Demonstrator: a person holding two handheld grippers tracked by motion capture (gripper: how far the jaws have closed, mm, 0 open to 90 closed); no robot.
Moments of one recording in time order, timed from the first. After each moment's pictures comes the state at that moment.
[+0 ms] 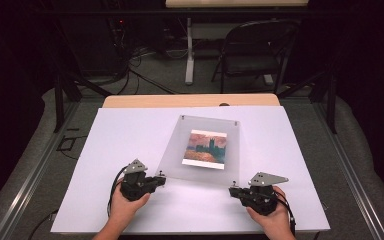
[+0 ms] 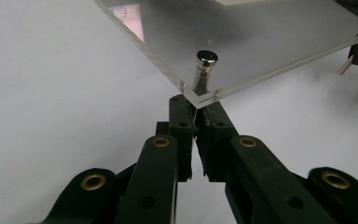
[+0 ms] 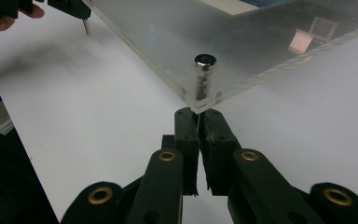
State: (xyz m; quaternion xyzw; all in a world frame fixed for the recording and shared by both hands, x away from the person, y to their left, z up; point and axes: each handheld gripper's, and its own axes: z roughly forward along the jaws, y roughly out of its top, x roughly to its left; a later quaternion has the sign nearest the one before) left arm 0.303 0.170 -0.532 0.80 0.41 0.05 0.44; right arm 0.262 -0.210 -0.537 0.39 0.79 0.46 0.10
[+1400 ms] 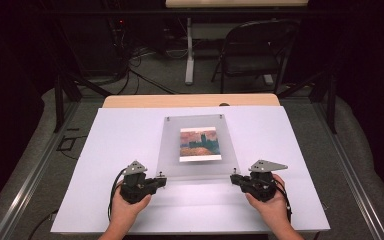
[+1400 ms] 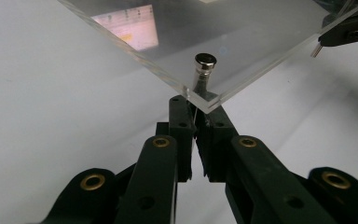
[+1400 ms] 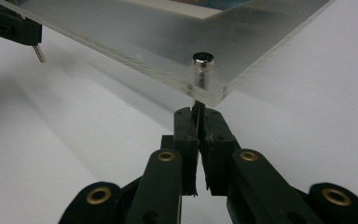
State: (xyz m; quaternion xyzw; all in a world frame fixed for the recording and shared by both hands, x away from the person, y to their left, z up) left arm 0.294 0.165 -0.521 0.78 0.44 0.05 0.44; right arm 0.292 -0.212 -0.527 0.41 0.78 0.45 0.12
